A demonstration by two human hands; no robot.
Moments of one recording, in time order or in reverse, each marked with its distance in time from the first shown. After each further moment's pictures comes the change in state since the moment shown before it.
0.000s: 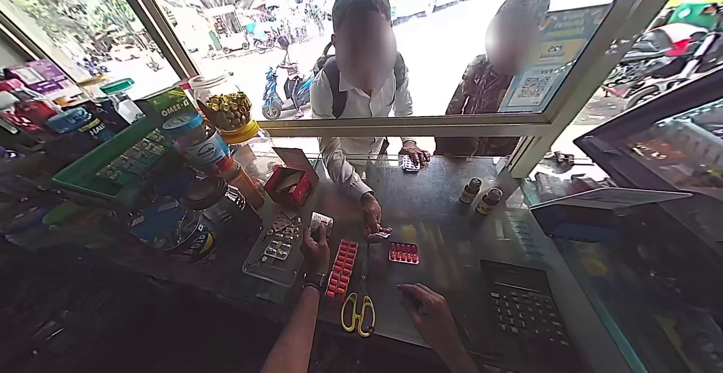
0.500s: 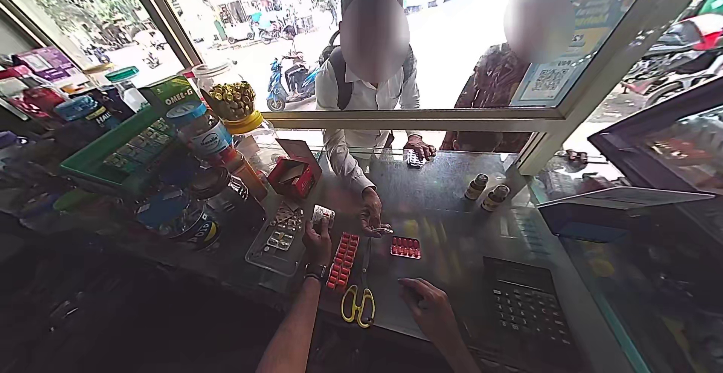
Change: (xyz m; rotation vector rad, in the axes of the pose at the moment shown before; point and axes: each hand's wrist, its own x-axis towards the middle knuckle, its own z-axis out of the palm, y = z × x) left_hand 0.000 0.001 0.000 0.022 -0.002 -0.006; right_hand -0.001 -0.001 -0.001 0.037 0.010 0.009
